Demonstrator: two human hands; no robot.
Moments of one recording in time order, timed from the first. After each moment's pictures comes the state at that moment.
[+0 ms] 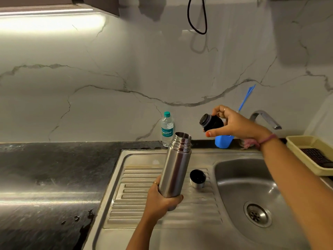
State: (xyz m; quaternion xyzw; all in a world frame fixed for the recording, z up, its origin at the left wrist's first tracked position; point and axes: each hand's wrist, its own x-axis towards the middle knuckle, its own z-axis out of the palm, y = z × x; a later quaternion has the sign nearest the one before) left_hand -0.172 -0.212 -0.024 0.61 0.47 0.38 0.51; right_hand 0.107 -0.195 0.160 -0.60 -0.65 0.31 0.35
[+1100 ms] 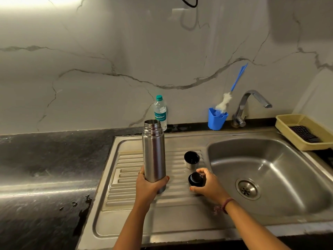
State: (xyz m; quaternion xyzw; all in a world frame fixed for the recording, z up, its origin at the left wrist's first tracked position) left_hand -0.187 -0.213 -0.054 0.53 0.51 0.44 0.52; right_hand 0.048 -0.265 -0.103 -0.73 -0.52 0.29 0.33
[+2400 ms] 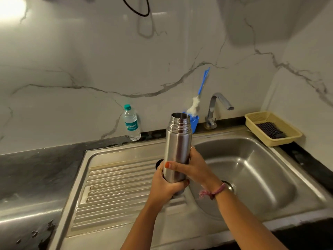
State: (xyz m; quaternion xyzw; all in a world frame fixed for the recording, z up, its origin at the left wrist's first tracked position) left_hand -0.055 -0.239 -0.017 0.63 0.37 0.35 0.58; right_hand 0.078 -0.275 0.040 -0.56 -0.51 0.39 0.52
